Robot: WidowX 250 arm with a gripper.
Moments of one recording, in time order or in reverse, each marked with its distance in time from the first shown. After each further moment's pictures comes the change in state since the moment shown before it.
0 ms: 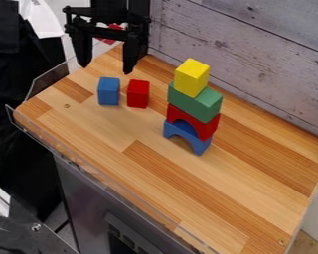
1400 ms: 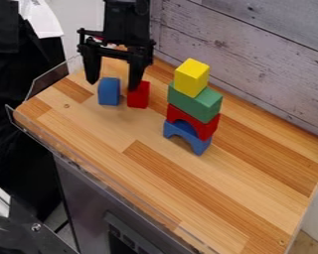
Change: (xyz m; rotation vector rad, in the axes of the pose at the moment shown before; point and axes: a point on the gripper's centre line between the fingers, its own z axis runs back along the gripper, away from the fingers) arm 0.023 -0.001 -0.038 0.015 0.182 -0.002
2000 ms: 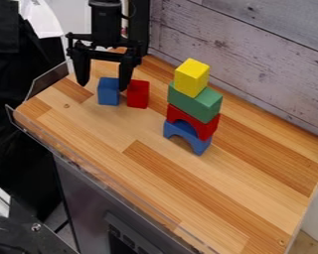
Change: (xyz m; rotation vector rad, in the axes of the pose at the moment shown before) arm 0.007 0.017 -0.008 -0.010 -0.050 0.068
